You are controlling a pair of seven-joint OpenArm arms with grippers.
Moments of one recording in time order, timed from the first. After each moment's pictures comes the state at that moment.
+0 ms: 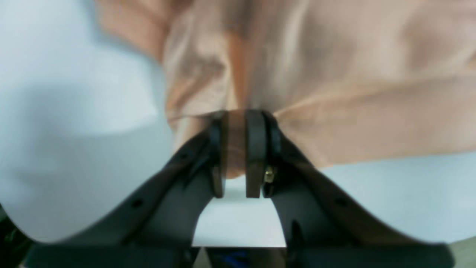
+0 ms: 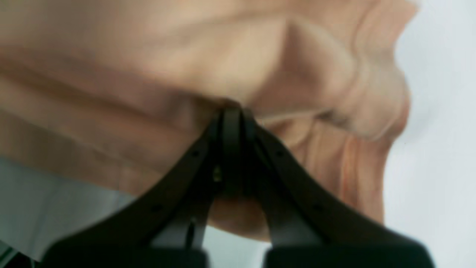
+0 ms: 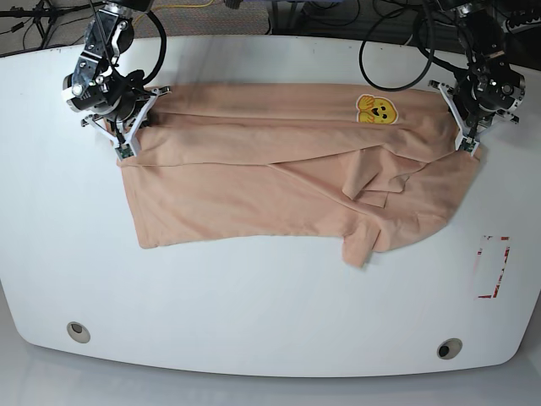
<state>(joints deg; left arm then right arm) 13.0 -9.7 -29.4 101.0 0.8 -41.9 63.8 -12.9 6.3 27.0 98.9 11.0 40.5 -63.4</state>
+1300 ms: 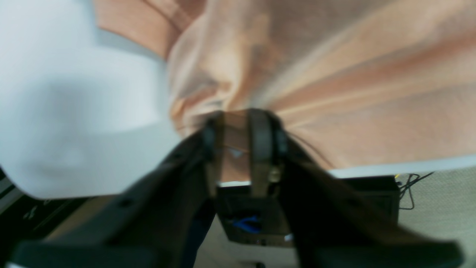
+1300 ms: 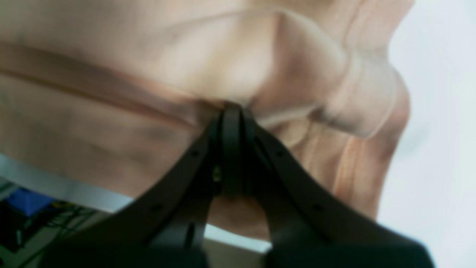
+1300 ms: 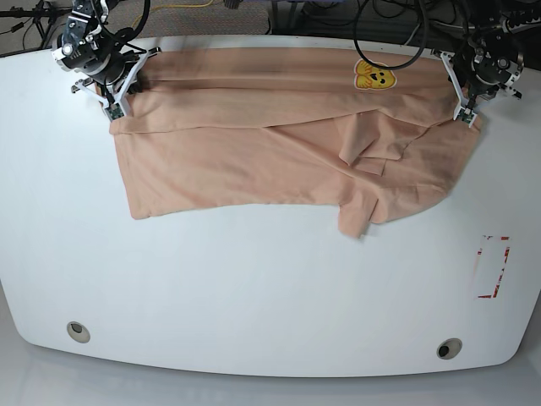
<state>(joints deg) 21.9 -9.9 -29.1 107.0 3.0 -41.9 64.5 -27.2 9.2 29.1 104.5 12.8 40.8 -56.3</state>
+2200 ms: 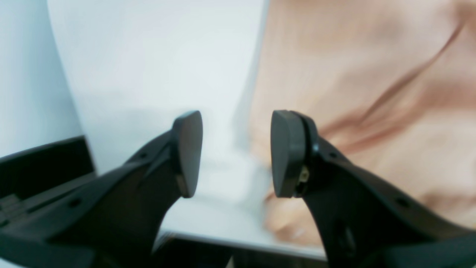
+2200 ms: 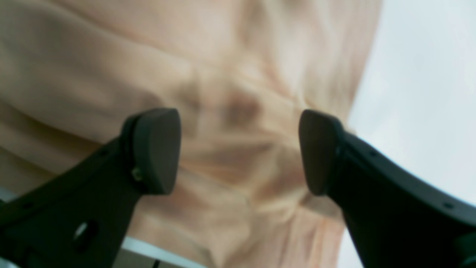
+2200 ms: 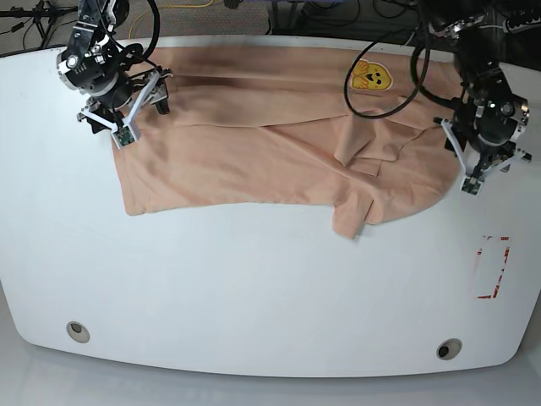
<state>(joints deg) 3.8 -5.8 -26.1 113.2 4.7 -41.8 72.1 -22.9 7.8 25.4 112.4 15.4 40.5 -58.8</state>
